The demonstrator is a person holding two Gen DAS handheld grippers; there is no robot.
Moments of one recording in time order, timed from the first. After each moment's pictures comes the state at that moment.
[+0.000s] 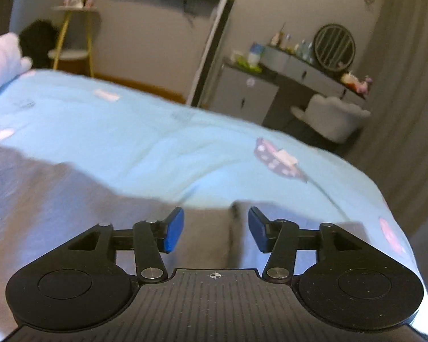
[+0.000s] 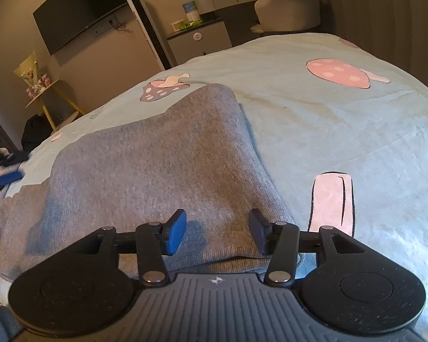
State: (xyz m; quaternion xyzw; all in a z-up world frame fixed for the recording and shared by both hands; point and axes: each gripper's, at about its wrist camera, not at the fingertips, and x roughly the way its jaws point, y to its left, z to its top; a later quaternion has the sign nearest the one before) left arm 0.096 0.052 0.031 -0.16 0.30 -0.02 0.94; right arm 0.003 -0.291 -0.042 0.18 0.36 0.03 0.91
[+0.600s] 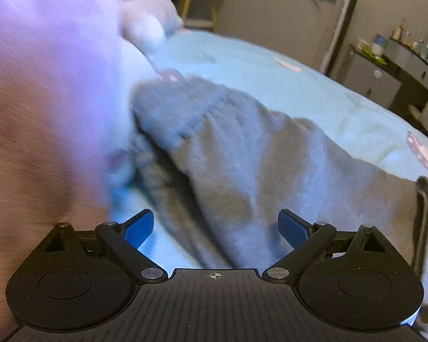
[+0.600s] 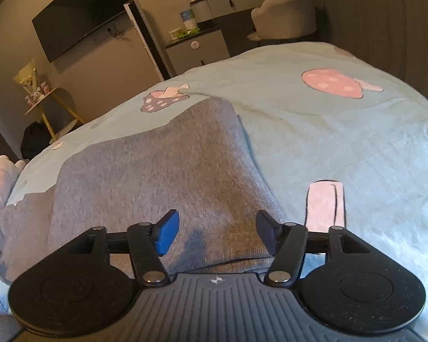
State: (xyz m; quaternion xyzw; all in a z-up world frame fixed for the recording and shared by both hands) left arm 0.029 0.201 -0.021 -0.19 0.39 0.19 0.88; right arm -0.007 -0.289 -0.027 0.18 0.35 0.01 0.92
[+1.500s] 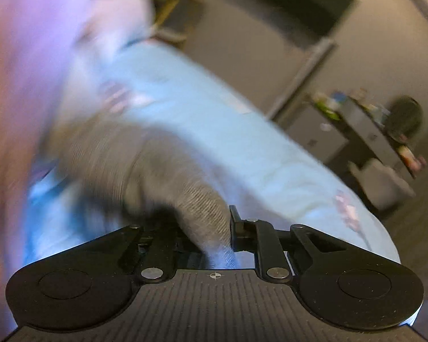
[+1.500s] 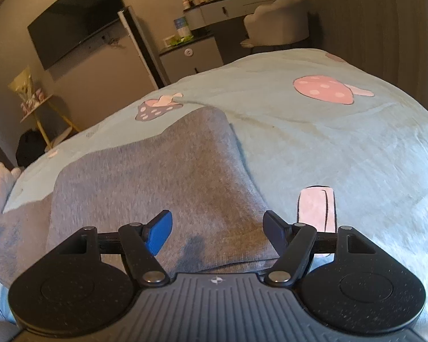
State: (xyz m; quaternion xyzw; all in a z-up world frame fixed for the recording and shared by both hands) left arm 0.039 0.187 0.021 -0.30 0.28 0.09 0.91; right arm -0.010 -0.295 -0.024 0.19 0.33 0.00 0.92
